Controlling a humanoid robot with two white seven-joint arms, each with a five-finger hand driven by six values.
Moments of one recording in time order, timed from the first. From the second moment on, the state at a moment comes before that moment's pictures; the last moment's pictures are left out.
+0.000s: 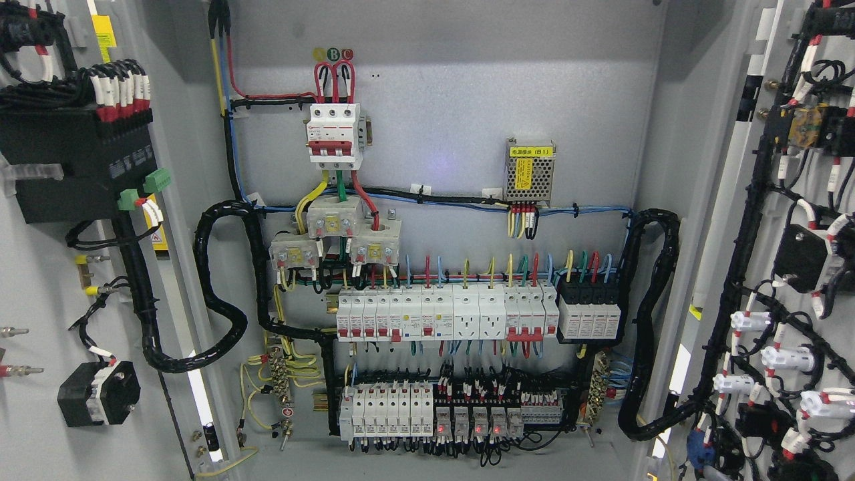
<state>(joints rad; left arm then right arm) 0.51 0.21 0.07 -1.95 0.35 -0.55 -0.46 0.38 -0.29 -0.11 -2.08 -0.41 -0.58 0.32</state>
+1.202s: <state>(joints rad) 0.51 0.22 0.31 -1.96 0.62 -0.39 -0.58 0.40 -0.29 -0.18 -2.08 -0.54 -0.56 0.32</state>
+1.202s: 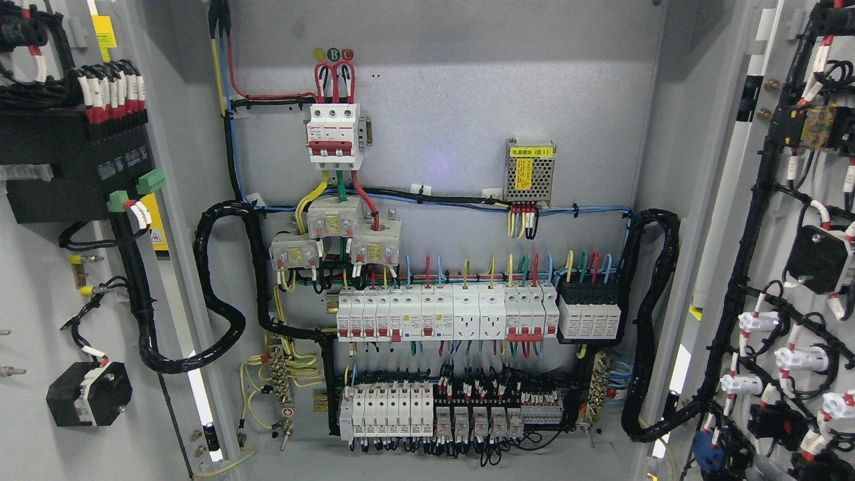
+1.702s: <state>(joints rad) 0.45 0.29 0.39 -1.87 0.74 -0.34 -0.59 0.42 -0.29 -0.23 -2.07 -0.59 -0.56 0.32</state>
